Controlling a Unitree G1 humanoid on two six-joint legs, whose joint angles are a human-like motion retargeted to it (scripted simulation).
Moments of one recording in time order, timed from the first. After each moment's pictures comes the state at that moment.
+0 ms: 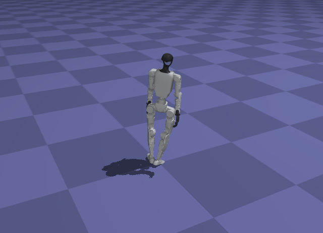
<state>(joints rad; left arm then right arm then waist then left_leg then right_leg) -0.17 0.02 0.06 1.66 -0.27 0.06 0.12 0.13 -0.17 -0.28 1.63 -0.49 0.32 -0.02 -0.07 0.00 0.02 0.04 0.00 0.47 0.23 -0.24 0.05 0.09 -0.03 -0.43 0.21 -0.02 -0.10</state>
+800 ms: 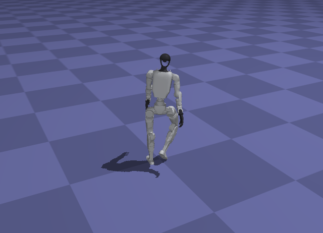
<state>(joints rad) -0.52 0.09 -0.04 1.46 -0.25 0.06 0.14 0.04 -0.22 -0.42 1.54 -0.74 0.38 -0.01 -0.10 0.07 0.24 0.01 0.04 0.35 0.04 -0.15 0.06 -0.48 -0.25 -0.48 1.14 0.20 -0.23</state>
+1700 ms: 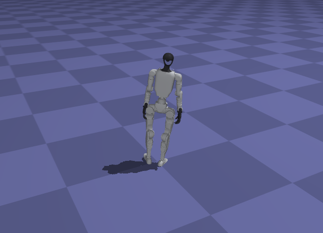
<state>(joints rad) 0.02 0.06 0.14 1.56 -0.05 0.17 0.02 -0.02 -0.14 -0.27 1.46 -0.70 0.20 0.17 0.00 -0.01 -0.02 -0.02 -0.01 0.47 0.04 -0.16 0.00 -0.03 -0.04 -0.26 0.01 0.01 -0.05</state>
